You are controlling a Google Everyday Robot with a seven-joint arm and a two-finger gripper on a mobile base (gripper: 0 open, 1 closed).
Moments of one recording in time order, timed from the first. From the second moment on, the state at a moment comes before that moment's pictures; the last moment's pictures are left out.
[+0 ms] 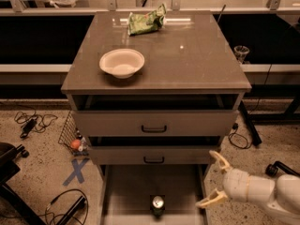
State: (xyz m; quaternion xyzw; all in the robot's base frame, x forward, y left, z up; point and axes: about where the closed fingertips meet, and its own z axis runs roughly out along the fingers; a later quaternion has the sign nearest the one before) arm 0.444 -0.192 0.562 -0.49 0.66 0.24 0.52
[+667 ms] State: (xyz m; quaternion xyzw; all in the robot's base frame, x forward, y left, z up) arm 0.448 -0.122 0.410 -0.52 0.65 0.27 0.48
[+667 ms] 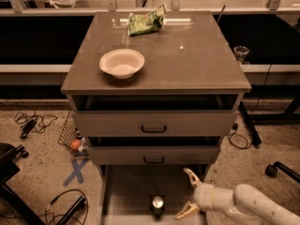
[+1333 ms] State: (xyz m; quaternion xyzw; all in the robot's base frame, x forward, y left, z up) arm 0.457 -0.098 0.366 -0.52 0.65 0.28 0.47
